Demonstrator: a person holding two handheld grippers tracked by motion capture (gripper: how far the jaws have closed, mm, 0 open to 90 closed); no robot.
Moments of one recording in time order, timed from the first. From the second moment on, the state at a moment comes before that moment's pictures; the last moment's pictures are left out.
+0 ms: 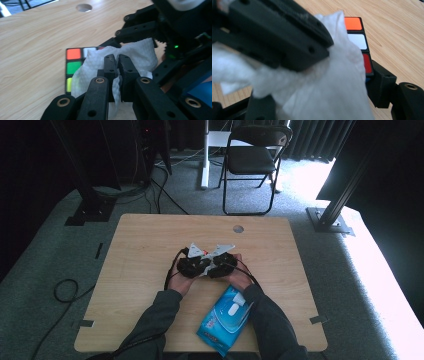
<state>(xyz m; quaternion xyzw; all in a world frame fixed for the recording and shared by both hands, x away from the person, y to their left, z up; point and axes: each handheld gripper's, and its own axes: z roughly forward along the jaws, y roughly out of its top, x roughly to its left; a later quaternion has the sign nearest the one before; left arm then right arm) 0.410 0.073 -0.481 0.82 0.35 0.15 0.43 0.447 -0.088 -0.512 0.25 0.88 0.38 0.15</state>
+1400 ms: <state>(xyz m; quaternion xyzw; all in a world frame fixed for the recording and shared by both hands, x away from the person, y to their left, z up) 0.436 0.093 -0.478 0.80 0.40 0.21 0.38 0.439 -0.076 -0.515 0.22 0.89 0.38 0.14</state>
